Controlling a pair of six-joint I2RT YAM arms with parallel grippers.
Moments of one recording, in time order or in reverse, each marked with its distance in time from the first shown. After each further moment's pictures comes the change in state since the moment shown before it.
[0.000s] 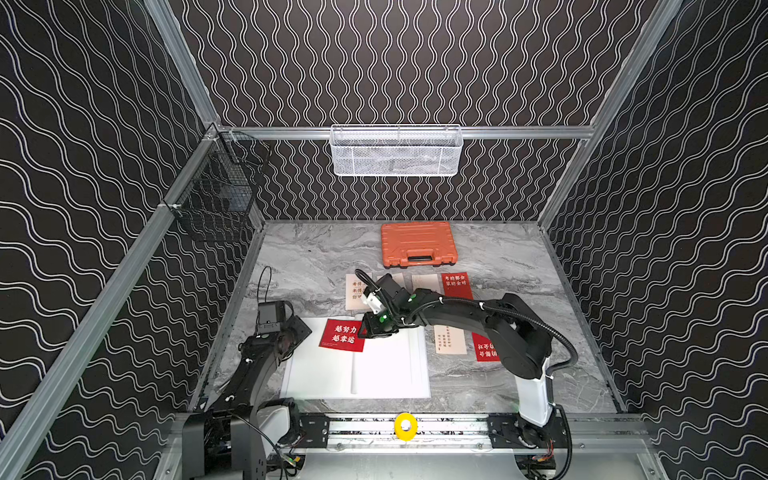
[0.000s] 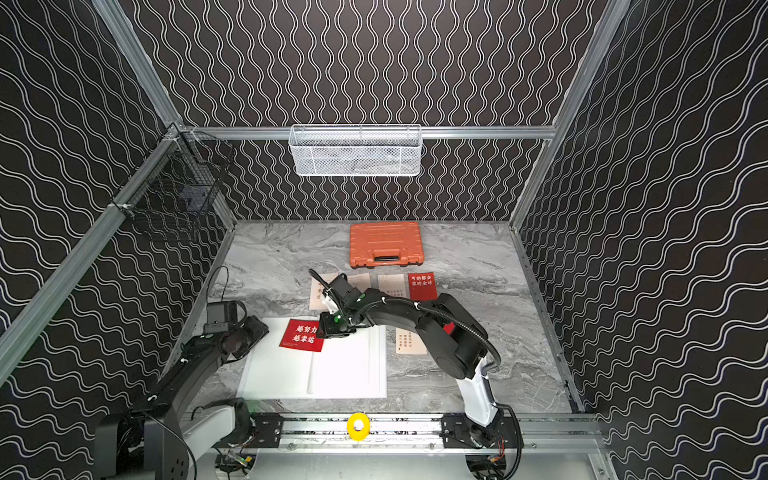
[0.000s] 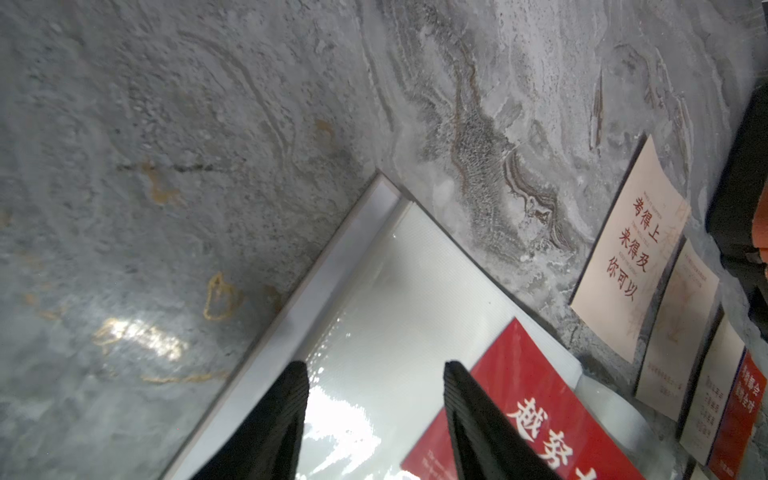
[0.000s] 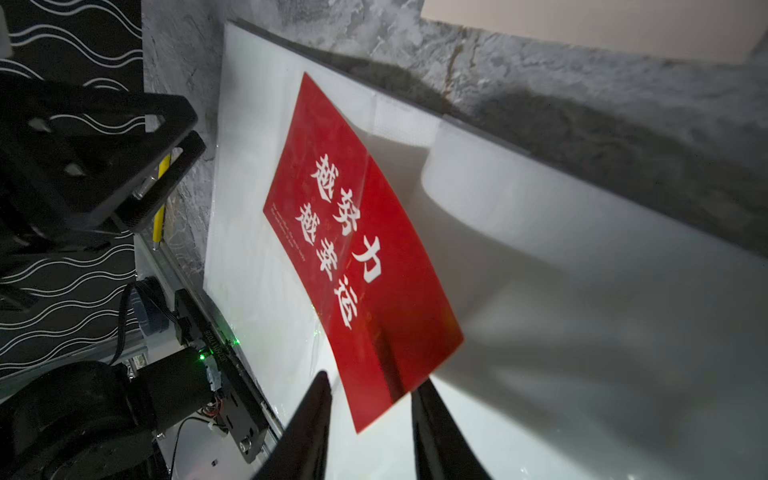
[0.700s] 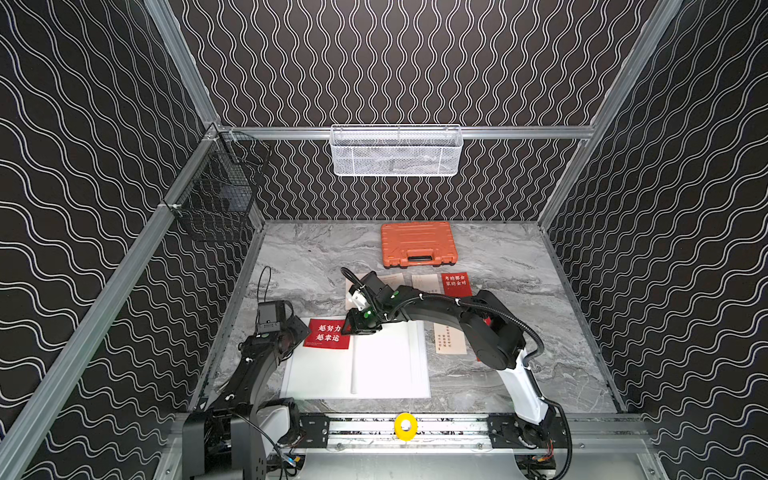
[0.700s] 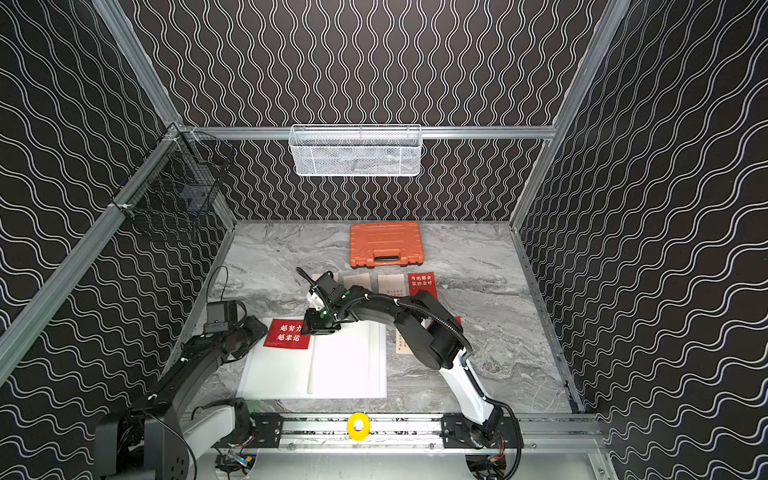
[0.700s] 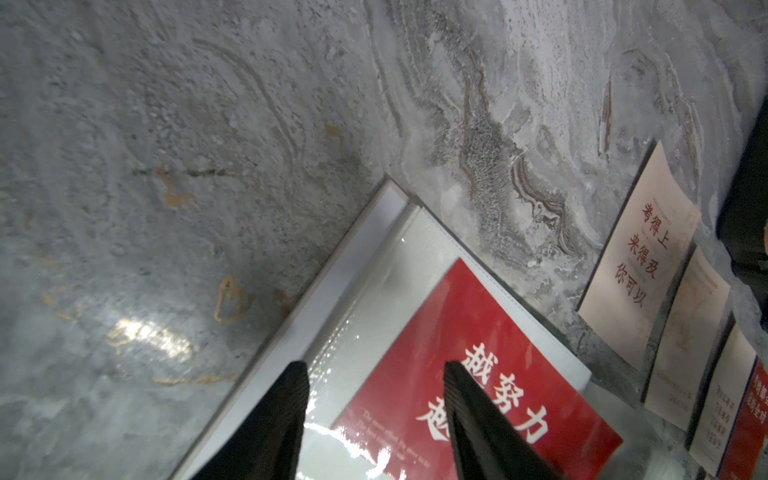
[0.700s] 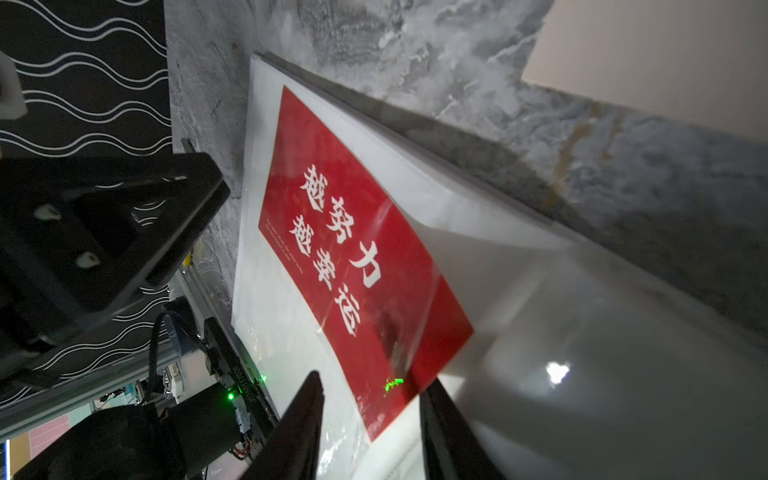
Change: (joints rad) left arm 0.002 0.005 0.001 0.000 -0.003 0.000; right arm 0.011 0.188 0.213 0.016 -0.068 0.055
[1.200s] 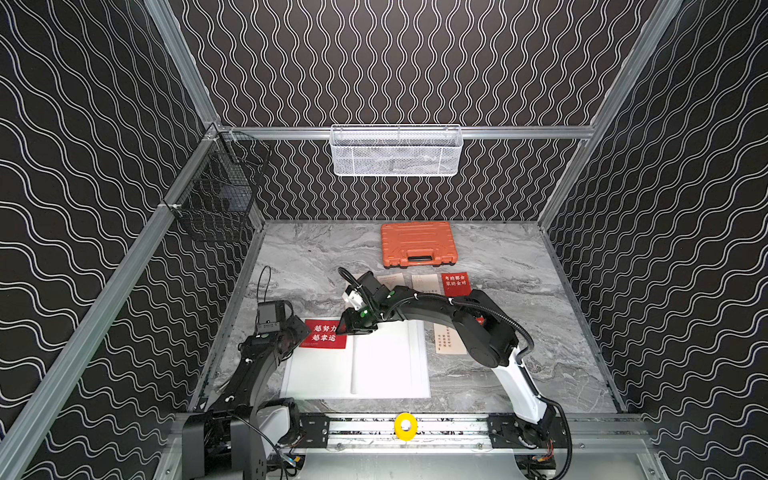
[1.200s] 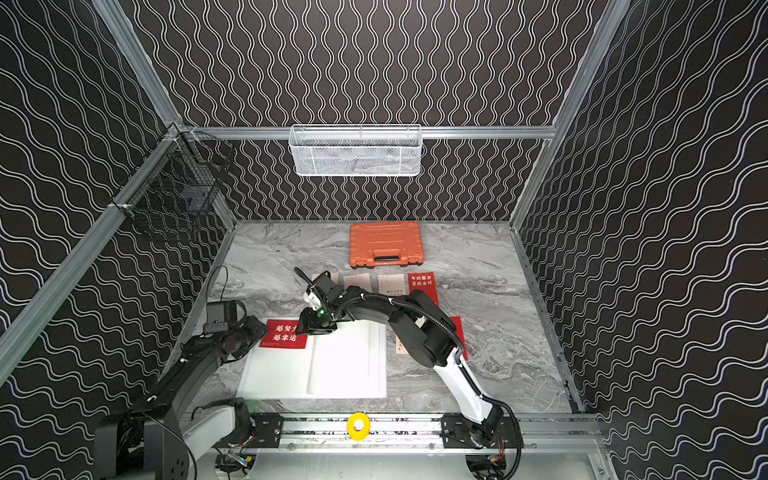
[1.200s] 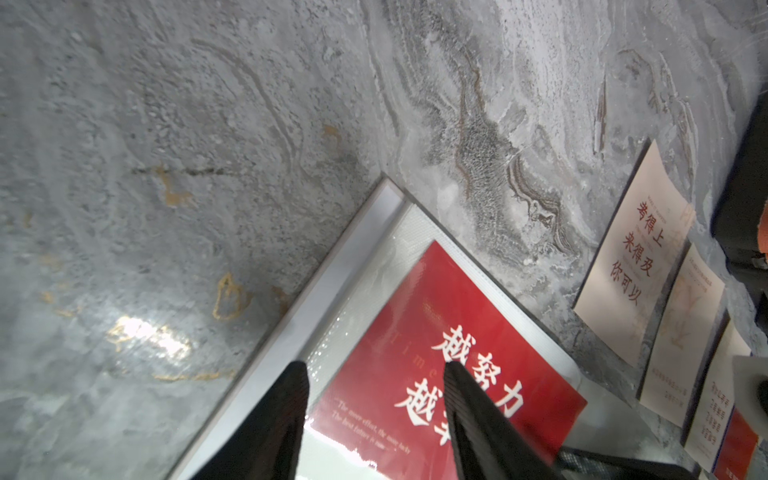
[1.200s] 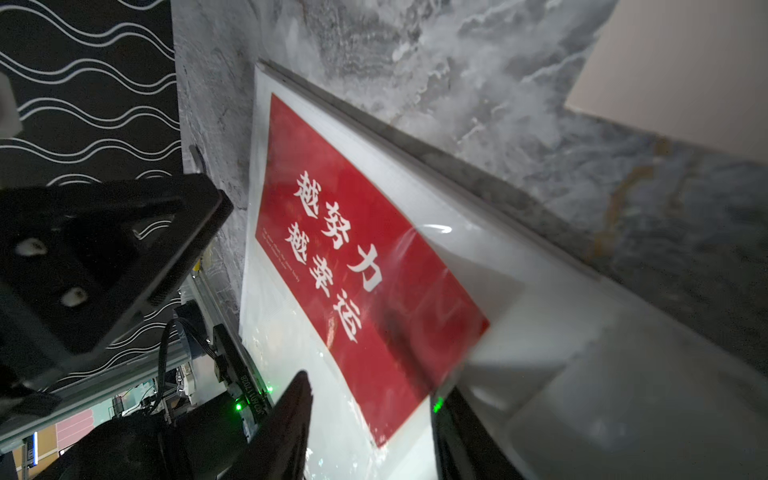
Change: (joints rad) left arm 0.000 -0.007 0.002 -0.008 0.004 0.000; right arm 0.000 0.050 0.041 0.030 -0.038 0.019
